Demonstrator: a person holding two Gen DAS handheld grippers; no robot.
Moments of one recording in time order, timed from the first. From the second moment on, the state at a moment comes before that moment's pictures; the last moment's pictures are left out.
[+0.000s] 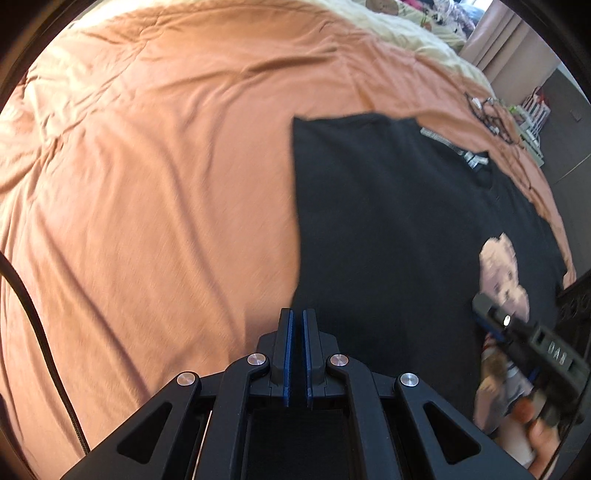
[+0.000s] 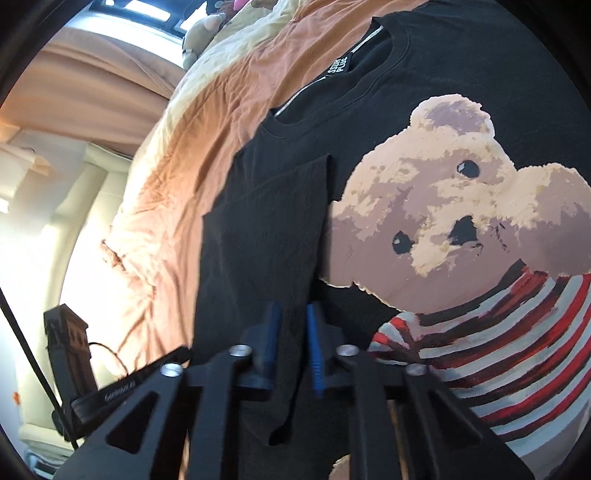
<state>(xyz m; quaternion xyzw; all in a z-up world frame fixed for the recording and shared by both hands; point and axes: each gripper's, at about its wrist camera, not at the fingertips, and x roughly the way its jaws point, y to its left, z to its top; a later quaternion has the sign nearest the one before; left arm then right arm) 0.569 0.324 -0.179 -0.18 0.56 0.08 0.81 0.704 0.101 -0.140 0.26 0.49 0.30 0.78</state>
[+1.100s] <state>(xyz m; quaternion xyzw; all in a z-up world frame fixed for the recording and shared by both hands) 0.479 0.241 -0.063 -0.21 0.45 0.06 0.87 0.545 -0.051 -0.006 0.14 0.39 0.23 0.88</state>
